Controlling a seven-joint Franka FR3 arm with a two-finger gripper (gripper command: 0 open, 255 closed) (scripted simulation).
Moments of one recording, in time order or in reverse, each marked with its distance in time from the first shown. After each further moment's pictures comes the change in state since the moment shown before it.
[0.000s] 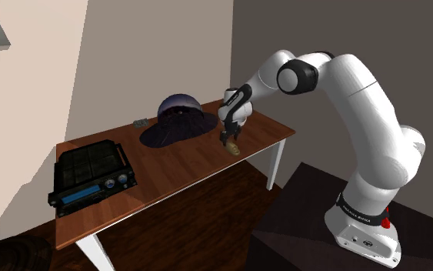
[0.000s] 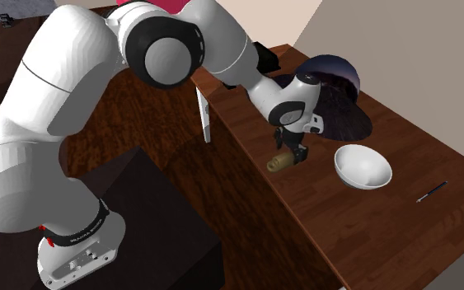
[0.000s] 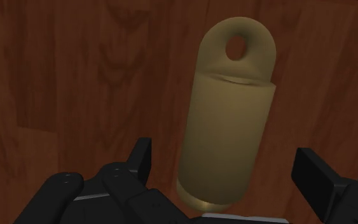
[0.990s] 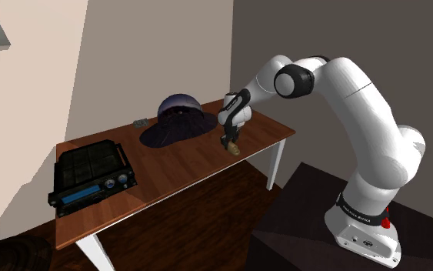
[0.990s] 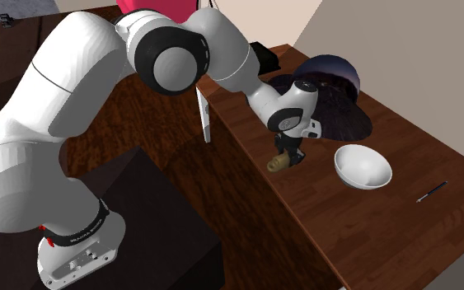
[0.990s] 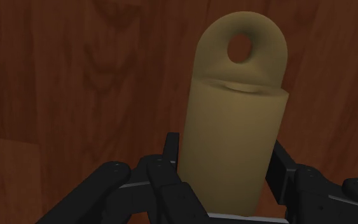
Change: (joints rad) arm -0.003 0.052 0.005 0.022 0.005 0.031 0.000
